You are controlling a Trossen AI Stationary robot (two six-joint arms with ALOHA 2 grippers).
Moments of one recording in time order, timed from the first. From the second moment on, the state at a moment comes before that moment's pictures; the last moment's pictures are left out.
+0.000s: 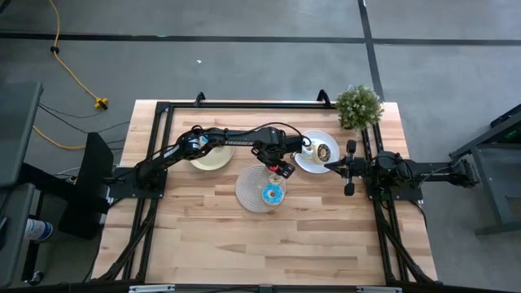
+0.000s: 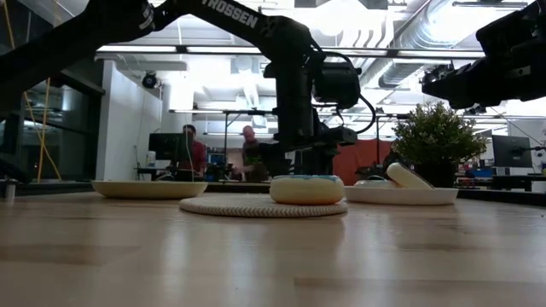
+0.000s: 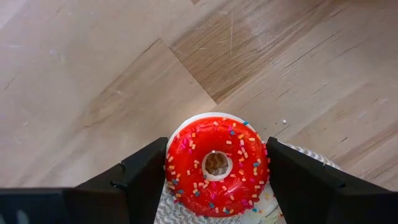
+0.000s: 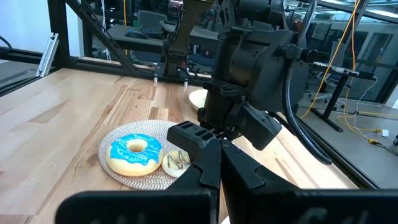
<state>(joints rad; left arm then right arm) 0.16 2.42 2.11 -1.12 0.04 -0.70 -0.01 0.11 0.01 0.05 0.10 -0.16</state>
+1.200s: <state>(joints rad) 0.16 2.42 2.11 -1.12 0.02 -0.68 -0.01 0.11 0.01 0.05 0.10 -0.16</state>
